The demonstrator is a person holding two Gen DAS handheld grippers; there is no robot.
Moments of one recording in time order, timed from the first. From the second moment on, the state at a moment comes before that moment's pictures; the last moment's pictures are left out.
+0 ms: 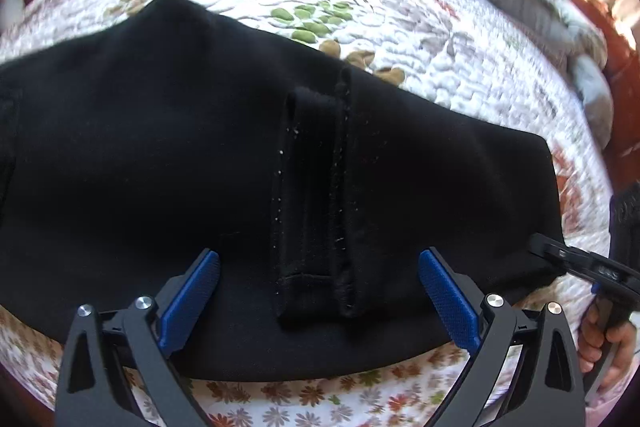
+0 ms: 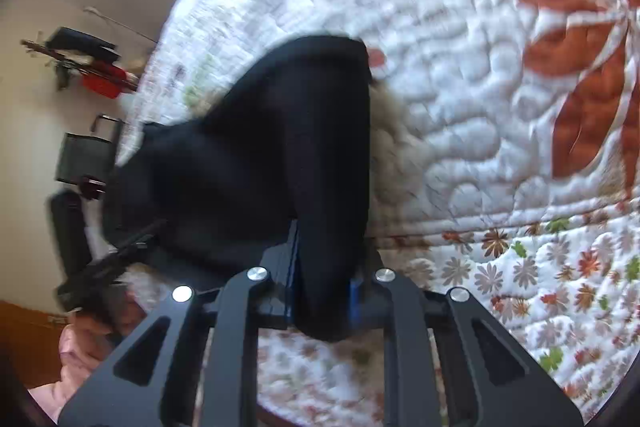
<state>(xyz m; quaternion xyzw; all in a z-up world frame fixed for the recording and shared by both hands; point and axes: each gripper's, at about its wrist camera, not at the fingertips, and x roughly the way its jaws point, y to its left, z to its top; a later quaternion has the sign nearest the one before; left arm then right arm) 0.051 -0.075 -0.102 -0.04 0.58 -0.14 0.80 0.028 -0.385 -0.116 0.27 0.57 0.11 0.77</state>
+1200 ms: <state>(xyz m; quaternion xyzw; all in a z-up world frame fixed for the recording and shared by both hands) 0.048 0.007 -0.050 -0.13 0.54 -0.14 0.82 0.042 -0.329 -0.046 0.20 0.54 0.10 0.81</state>
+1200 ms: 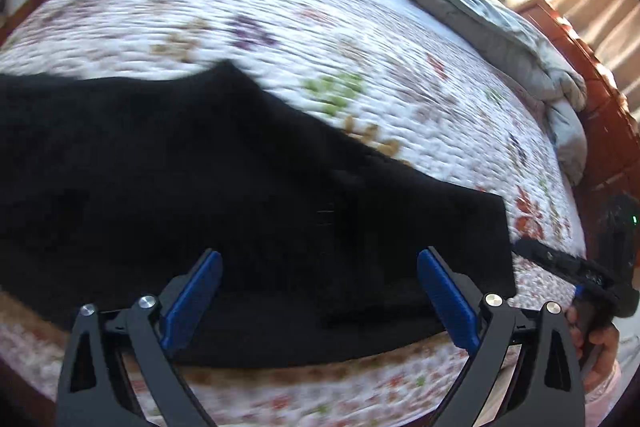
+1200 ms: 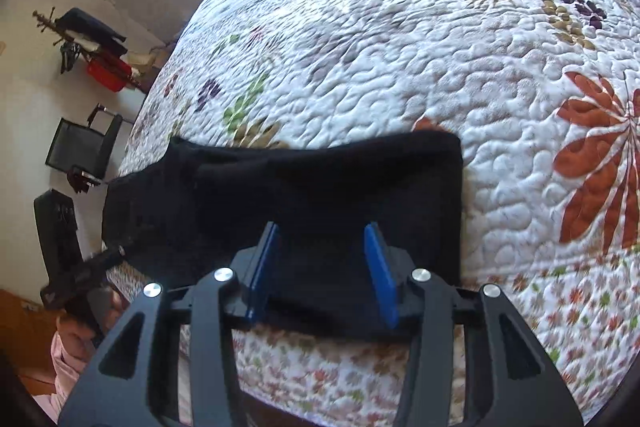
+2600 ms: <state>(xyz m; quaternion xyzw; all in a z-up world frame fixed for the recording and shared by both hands) 0.064 0.302 -0.108 -0.43 0.46 0.11 0.77 0.033 -0.309 -0.097 0.21 0.58 0.11 0.78</state>
